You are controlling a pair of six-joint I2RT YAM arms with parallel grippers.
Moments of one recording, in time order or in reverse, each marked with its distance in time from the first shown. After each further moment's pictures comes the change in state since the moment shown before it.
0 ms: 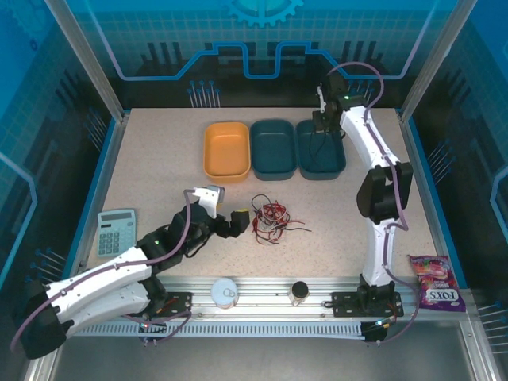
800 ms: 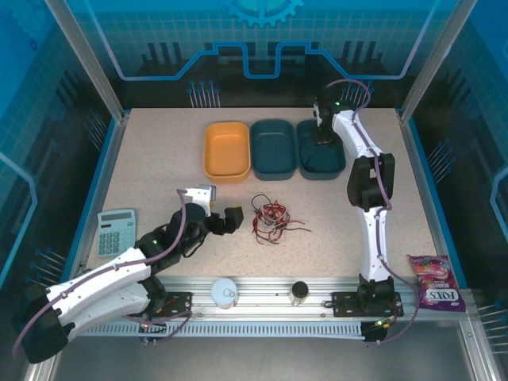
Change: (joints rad) left arm 0.047 -0.004 -0.016 -0.041 -0.036 -0.096; right arm -0.032 0.240 0.125 -0.064 -0.016 -0.025
